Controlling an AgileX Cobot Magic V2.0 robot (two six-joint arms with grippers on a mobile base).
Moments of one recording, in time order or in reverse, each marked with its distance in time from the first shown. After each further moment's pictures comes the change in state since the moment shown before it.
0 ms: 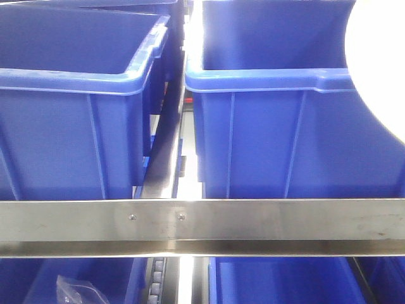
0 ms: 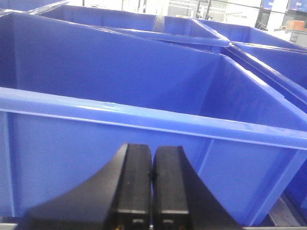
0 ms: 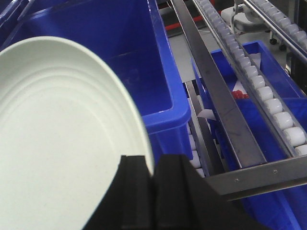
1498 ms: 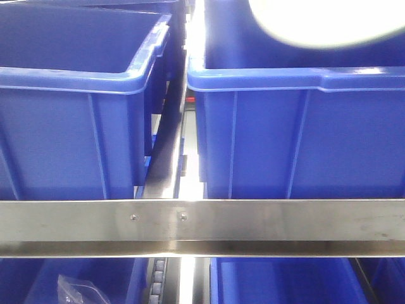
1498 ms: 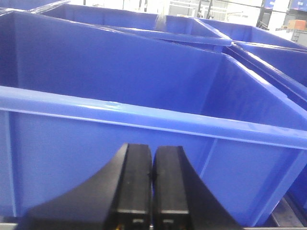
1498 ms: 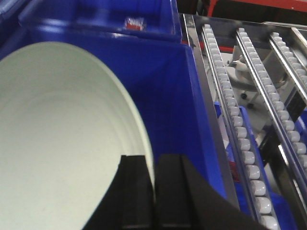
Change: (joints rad) left arm 0.000 0.000 0.000 0.000 0.000 0.000; right arm 0.000 0.954 -0.561 -0.409 -0.187 0.090
